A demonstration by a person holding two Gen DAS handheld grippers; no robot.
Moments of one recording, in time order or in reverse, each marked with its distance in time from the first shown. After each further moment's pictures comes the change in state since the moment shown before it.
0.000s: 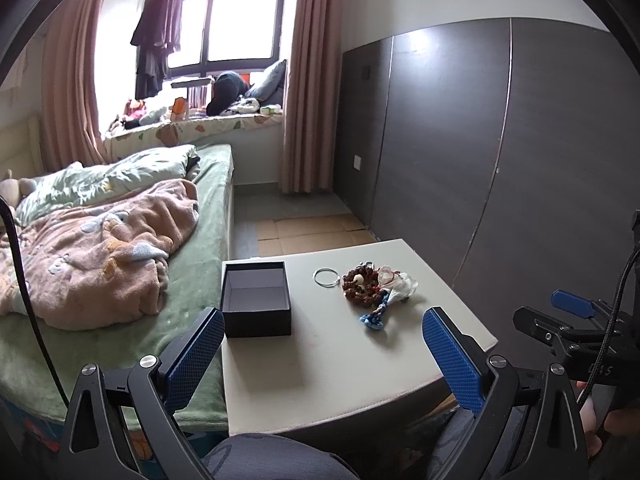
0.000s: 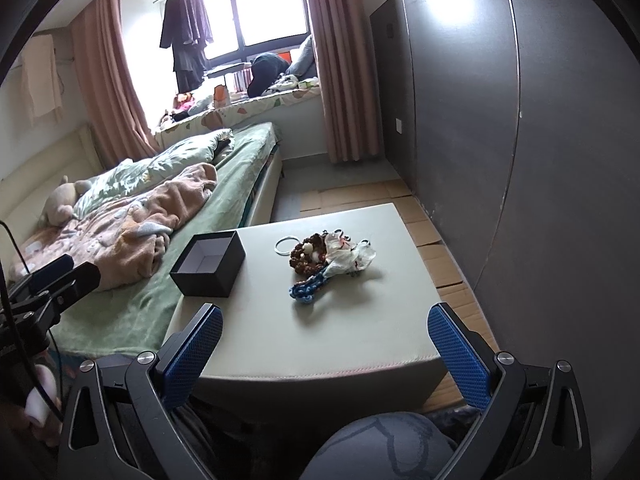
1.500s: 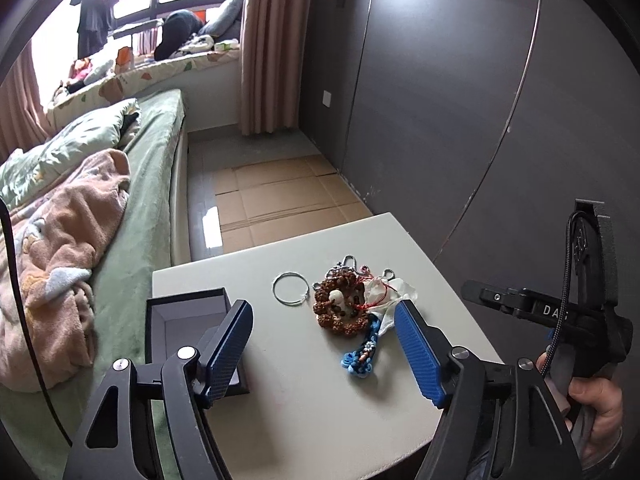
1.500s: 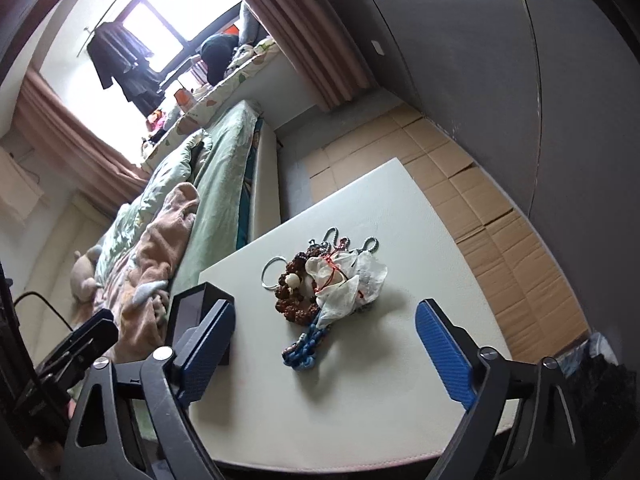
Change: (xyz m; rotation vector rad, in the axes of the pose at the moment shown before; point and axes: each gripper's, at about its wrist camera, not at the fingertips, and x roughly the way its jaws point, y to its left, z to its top) left arm 0.170 -0.016 0.085 0.043 0.291 -0.115; right arm 0.175 -0.090 0.066 0.401 0.262 0.174
